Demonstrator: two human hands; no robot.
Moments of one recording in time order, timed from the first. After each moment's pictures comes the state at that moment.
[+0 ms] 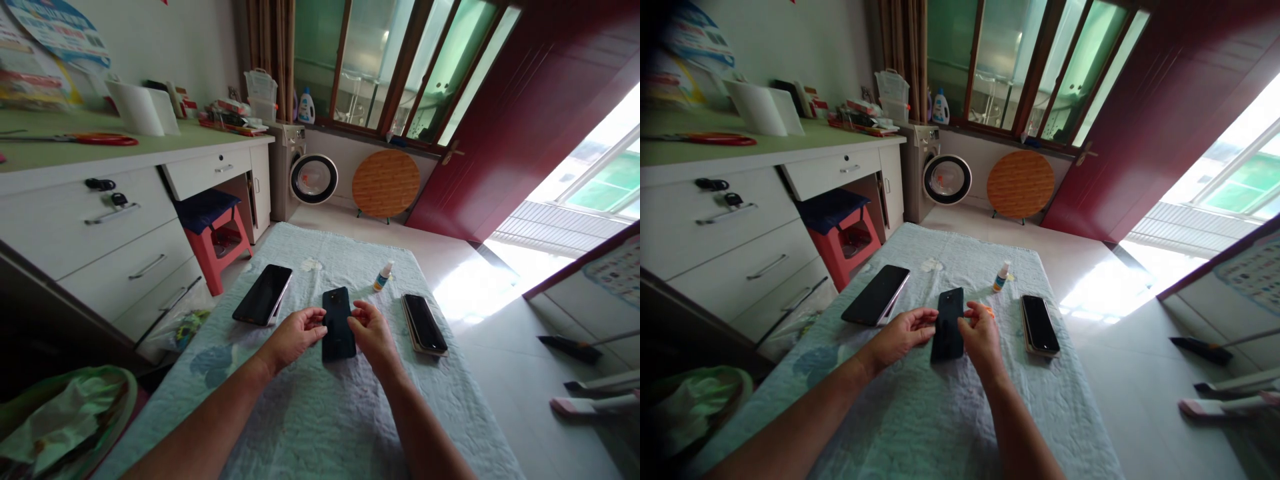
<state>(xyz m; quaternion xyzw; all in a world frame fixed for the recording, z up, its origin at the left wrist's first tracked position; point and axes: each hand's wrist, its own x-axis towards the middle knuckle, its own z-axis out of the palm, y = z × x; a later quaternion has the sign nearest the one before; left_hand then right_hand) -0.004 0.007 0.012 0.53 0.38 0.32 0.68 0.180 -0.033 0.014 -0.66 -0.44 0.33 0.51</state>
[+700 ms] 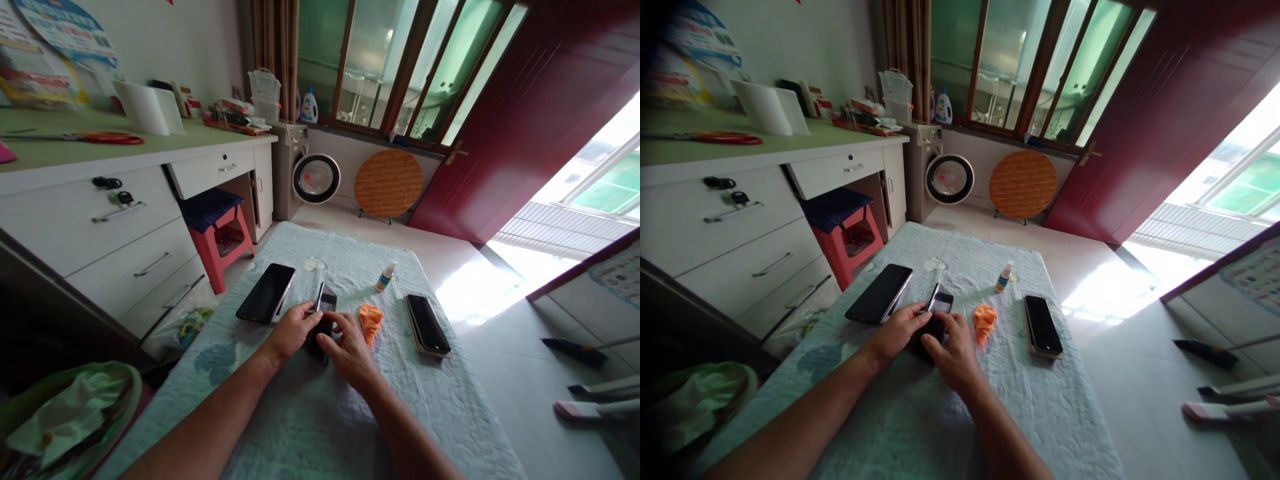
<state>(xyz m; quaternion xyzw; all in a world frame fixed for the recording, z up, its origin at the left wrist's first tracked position) -0.006 0.008 0.025 0.53 0.38 0.35 0.67 0.139 -0.052 0.024 -0.61 -0.61 0.30 0.40</state>
